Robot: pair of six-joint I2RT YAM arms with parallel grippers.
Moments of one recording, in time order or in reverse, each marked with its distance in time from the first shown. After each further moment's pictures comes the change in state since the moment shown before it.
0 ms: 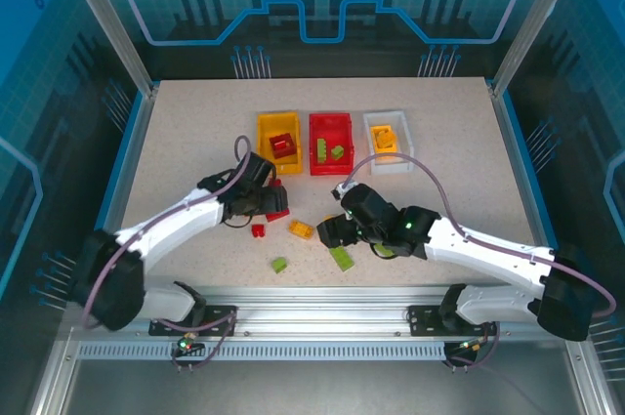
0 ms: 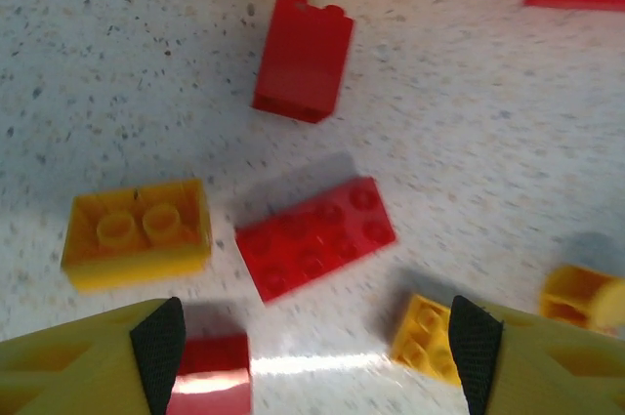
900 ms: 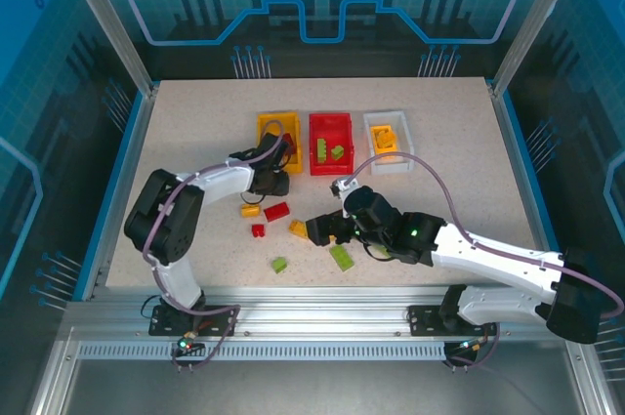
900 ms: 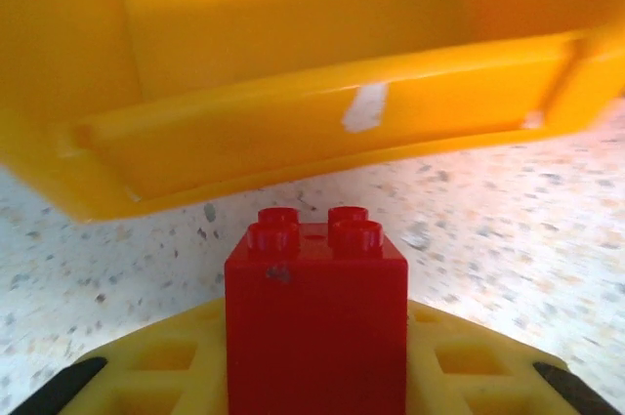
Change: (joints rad) left arm 0.053 0.354 0.204 0.129 -0.018 0.200; right arm 0.044 -0.055 -0.011 0.123 0.032 0.062
